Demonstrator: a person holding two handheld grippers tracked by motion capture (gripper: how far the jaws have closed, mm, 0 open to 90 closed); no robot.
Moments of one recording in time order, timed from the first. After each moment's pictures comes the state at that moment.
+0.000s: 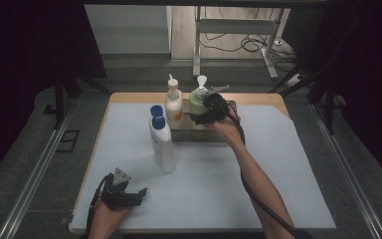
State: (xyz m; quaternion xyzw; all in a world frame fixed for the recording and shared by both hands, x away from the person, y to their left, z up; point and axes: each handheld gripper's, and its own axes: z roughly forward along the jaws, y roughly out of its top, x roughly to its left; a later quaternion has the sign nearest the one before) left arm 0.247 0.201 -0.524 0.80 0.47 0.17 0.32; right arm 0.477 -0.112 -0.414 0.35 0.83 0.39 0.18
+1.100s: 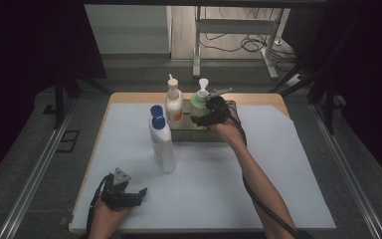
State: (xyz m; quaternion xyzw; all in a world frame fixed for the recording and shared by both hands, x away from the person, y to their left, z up) left arm 0.247 0.201 -0.524 0.80 0.47 0.17 0.32; right arm 0.481 -0.121 -0.427 0.36 0.83 0.41 0.16
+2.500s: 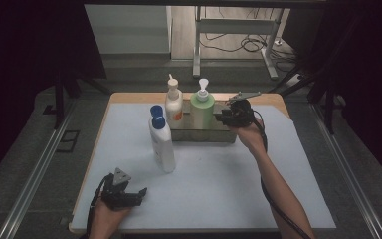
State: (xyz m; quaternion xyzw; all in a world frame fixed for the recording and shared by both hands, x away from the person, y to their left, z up) left arm 0.247 0.201 -0.524 0.80 0.47 0.17 0.32; right arm 0.457 -0.187 -0.414 0.39 0.81 0.41 0.17
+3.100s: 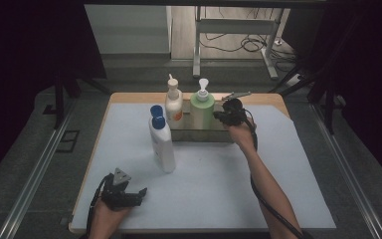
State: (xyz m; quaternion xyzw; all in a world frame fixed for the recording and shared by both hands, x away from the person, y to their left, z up) left arm 0.247 0.201 -0.524 0.80 0.47 0.17 0.32; right arm 0.481 -0.169 -0.438 0.42 0.80 0.39 0.17
